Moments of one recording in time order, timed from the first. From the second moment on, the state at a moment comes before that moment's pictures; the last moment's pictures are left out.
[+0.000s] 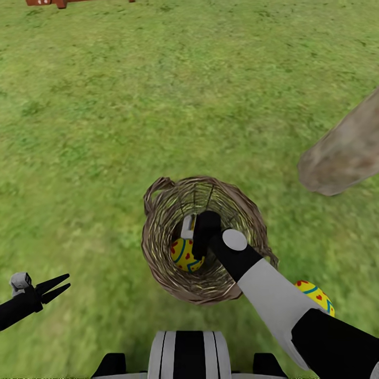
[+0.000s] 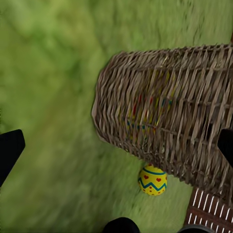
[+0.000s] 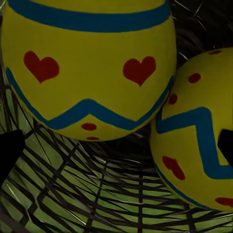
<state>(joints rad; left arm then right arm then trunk) -0.40 0.33 0.80 -1.01 -0.06 0.92 -1.55 -1.02 0.17 0.60 -0.97 1.18 0.74 1.20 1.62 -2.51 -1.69</state>
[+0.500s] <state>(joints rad) -0.40 0.33 0.80 -1.02 -0.06 0.92 -1.55 -1.02 0.17 0.60 -1.00 1.18 0.74 1.20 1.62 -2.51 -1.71</state>
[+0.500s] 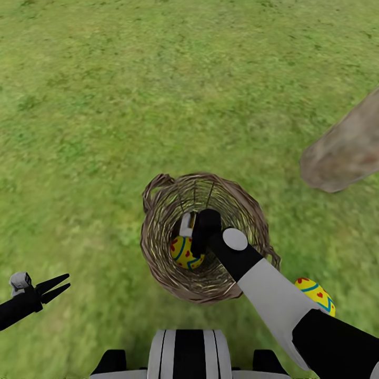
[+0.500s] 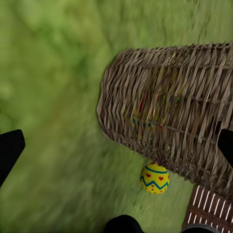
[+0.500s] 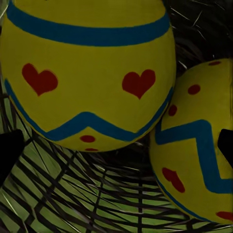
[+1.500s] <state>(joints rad) -0.40 0.33 0.81 -1.02 -0.06 0.92 -1.55 -1.02 0.17 0.60 -1.10 1.18 0.74 1.20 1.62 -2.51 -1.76</state>
